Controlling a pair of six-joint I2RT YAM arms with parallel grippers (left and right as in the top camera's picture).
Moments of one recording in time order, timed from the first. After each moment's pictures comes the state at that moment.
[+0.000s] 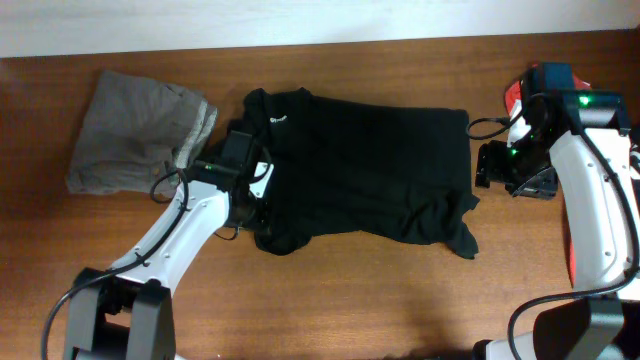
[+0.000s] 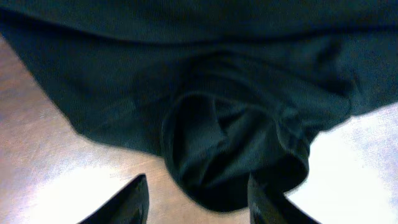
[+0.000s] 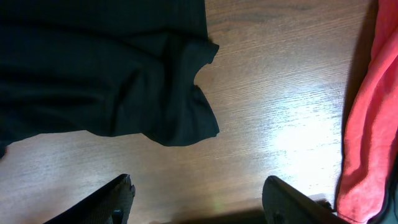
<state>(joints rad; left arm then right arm) -0.31 1.67 1.10 -0.82 0.10 -0.06 -0.11 1.62 1.61 -1.49 0.00 0.16</state>
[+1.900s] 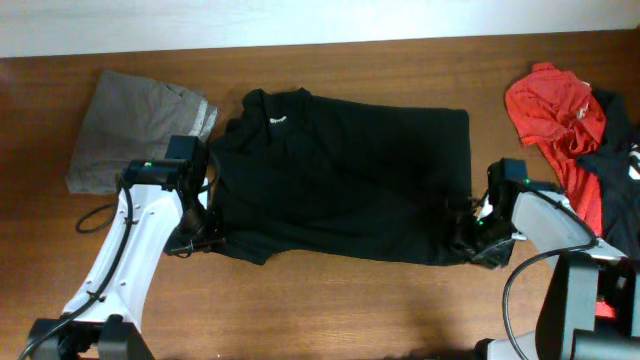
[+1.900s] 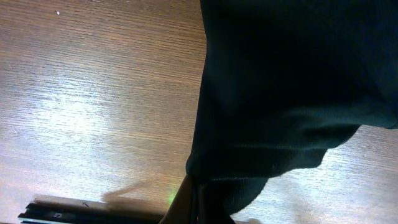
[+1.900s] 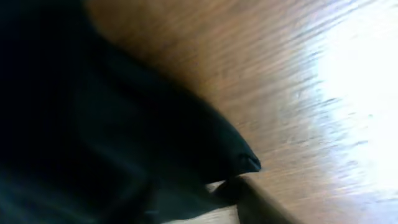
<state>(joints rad) -0.10 1.55 1.18 -1.27 -0.04 -0.26 -0.18 1.62 0.84 -0.89 -0.15 0.37</state>
